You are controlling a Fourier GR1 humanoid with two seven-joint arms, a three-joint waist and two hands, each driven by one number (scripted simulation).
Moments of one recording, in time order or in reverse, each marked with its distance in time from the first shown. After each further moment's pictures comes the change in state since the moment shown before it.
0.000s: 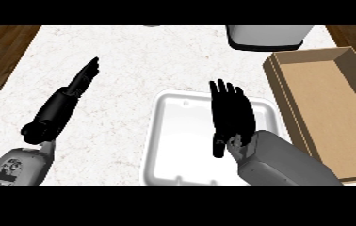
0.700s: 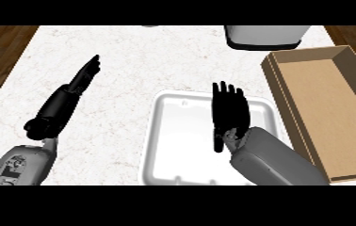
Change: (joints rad) left arm -0.018 -0.032 0.026 0.017 -0.029 -0.016 0.006; right arm 0.041 0.075 -0.049 0.154 0.115 0.038 -0.066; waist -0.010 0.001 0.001
